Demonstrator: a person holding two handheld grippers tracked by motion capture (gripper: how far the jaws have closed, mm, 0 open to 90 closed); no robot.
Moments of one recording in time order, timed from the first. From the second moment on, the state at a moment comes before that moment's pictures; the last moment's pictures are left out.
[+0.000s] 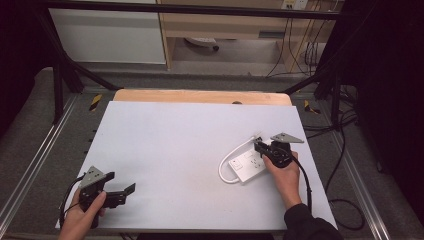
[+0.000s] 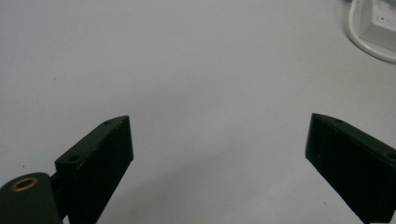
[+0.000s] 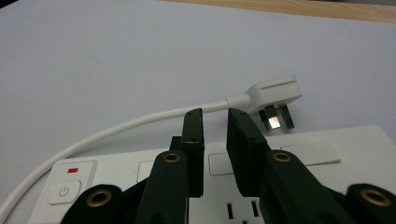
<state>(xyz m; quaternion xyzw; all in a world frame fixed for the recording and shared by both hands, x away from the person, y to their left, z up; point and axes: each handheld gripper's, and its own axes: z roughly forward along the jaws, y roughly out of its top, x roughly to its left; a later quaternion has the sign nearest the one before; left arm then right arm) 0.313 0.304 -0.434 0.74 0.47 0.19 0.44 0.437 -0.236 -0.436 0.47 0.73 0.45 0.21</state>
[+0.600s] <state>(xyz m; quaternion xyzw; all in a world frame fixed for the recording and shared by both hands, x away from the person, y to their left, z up) 0.312 0.304 -0.434 0.74 0.47 0.19 0.44 0.435 -0.237 -0.432 0.47 0.71 0.47 0.22</state>
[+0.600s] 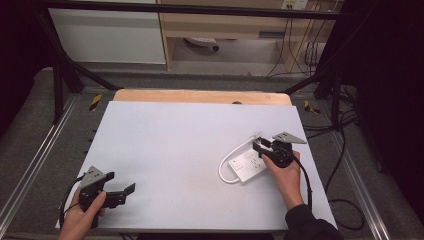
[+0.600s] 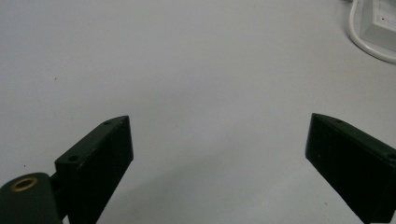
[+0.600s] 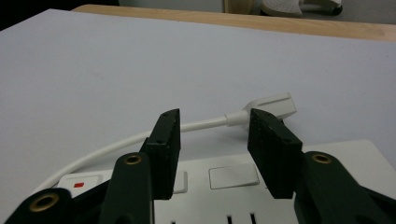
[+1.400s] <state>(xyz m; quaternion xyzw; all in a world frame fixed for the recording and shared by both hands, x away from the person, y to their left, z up) 0.312 0.305 -0.434 0.74 0.47 0.19 0.44 0.427 -0.240 -0.415 0.48 0.68 0.49 0.24</state>
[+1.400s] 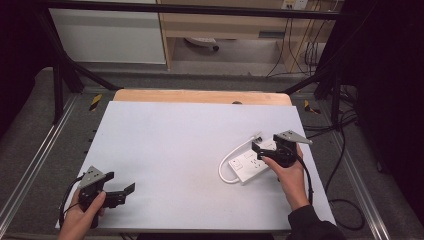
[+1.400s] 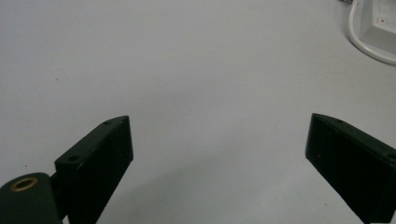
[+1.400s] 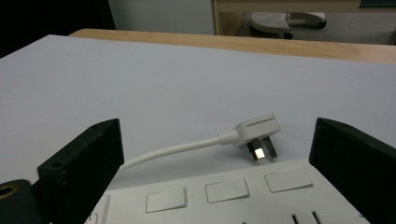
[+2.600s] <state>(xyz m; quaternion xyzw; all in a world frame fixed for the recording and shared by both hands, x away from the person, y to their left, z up) 0.311 0.304 -0.434 0.74 0.47 0.20 0.44 0.352 -0.304 -0.410 0.46 0.68 0.49 0.30</state>
